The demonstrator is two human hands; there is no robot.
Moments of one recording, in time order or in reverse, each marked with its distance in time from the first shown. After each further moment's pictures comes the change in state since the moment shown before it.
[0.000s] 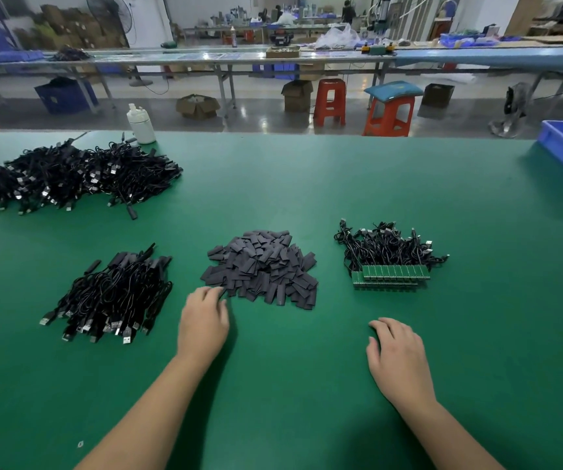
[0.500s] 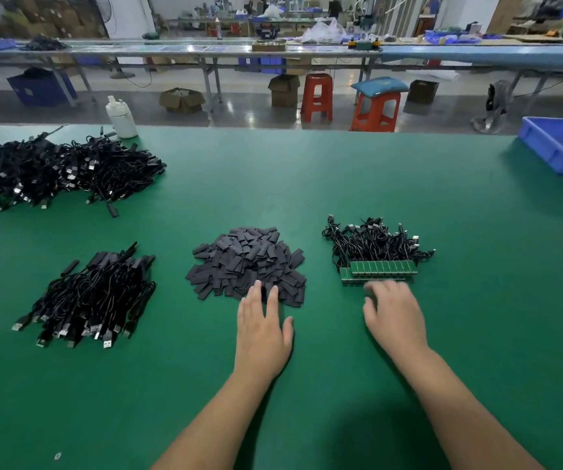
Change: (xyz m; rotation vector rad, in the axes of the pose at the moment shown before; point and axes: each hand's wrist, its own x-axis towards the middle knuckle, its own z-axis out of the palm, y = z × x) left_hand -0.046 0.083 0.072 0.117 -0.030 0.231; right_hand 0.063 0.003 -0.029 0.041 0.052 0.014
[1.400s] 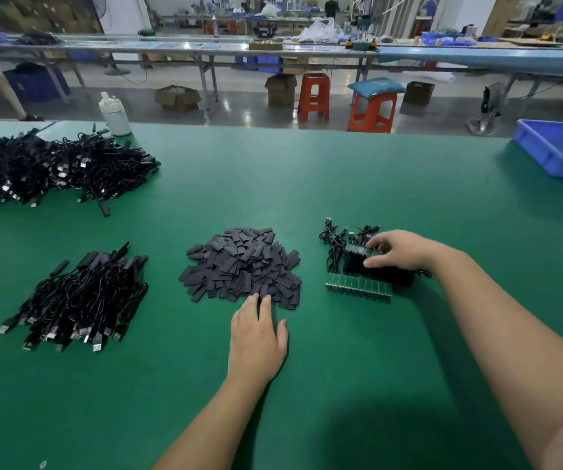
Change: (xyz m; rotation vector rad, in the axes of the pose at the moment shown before) left_hand -0.002 0.002 -0.003 -0.009 -0.084 -0.055; right_hand 0.144 0.036 -0.058 0.095 -0.652 -0.033
